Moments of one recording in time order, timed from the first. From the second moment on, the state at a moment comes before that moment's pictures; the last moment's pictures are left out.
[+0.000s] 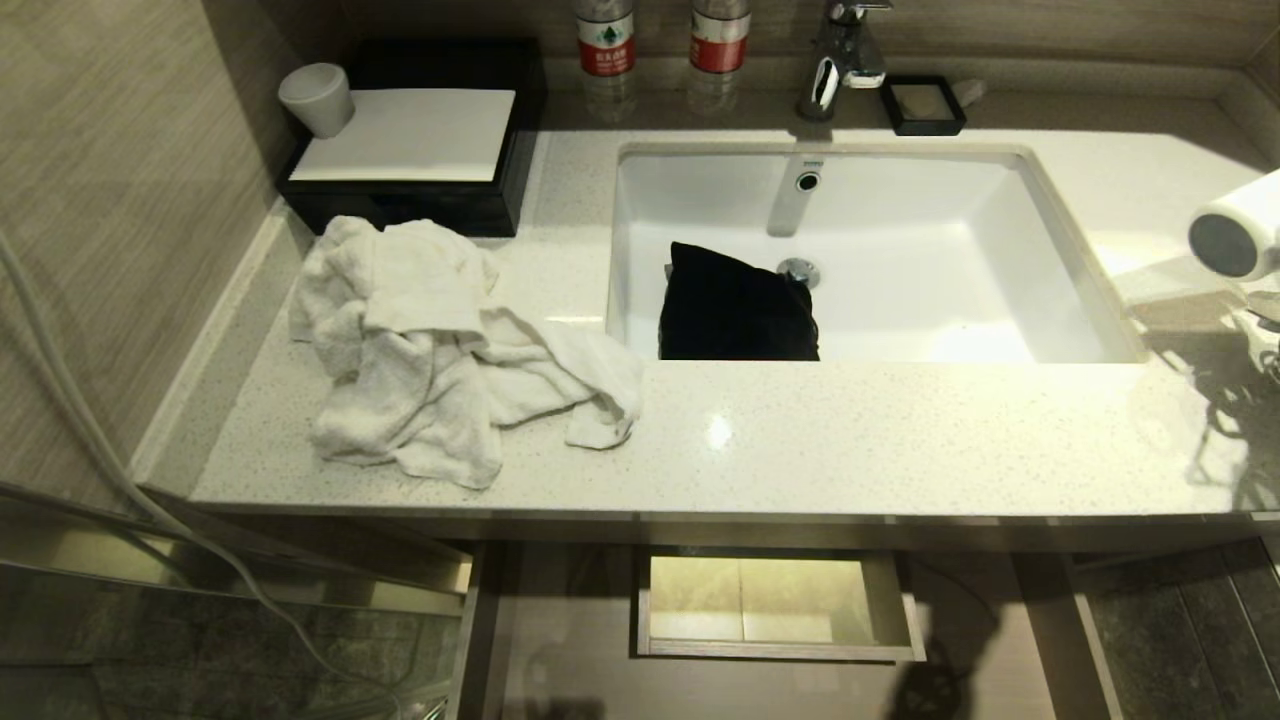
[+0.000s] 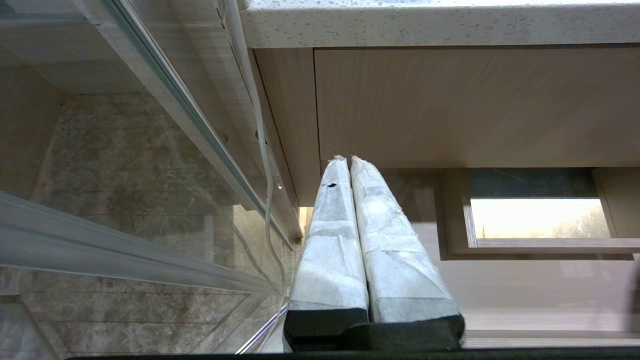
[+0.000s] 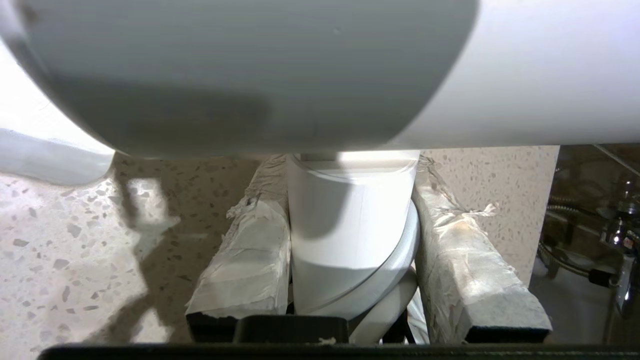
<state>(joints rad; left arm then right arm) 0.00 0.00 0.00 0.00 0.00 0.00 -0.54 1.54 -1.09 -0.22 0.30 -0.66</state>
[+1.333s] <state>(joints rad) 0.00 0.00 0.00 0.00 0.00 0.00 -0.59 1.42 -1.02 -0.22 0.36 -0.66</state>
